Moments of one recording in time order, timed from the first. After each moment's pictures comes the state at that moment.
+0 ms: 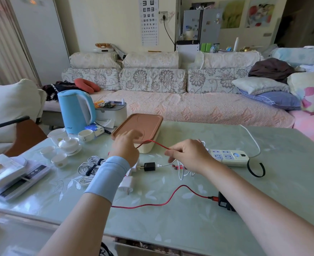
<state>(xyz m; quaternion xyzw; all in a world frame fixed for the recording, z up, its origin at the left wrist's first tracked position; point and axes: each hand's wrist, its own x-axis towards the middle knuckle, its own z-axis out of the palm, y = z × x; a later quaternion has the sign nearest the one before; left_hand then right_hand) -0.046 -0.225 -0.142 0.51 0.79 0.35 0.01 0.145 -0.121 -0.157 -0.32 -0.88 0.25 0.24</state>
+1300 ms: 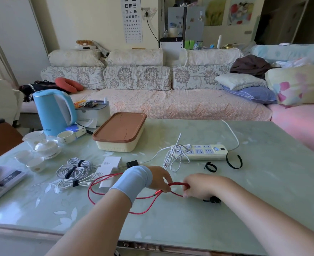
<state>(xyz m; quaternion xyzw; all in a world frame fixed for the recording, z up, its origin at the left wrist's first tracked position) 0.054 -0.173 -0.192 0.67 0.69 -0.08 0.25 0.228 -0.117 -0.209 -0.41 -0.87 0.20 -0.17</state>
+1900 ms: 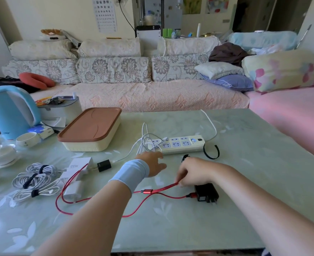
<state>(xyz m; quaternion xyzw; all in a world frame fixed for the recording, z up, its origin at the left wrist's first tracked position) 0.098 -0.097 -0.223 0.67 0.73 -0.01 0.14 0.290 -0.075 -0.209 -0.42 -0.86 0.27 -0.06</state>
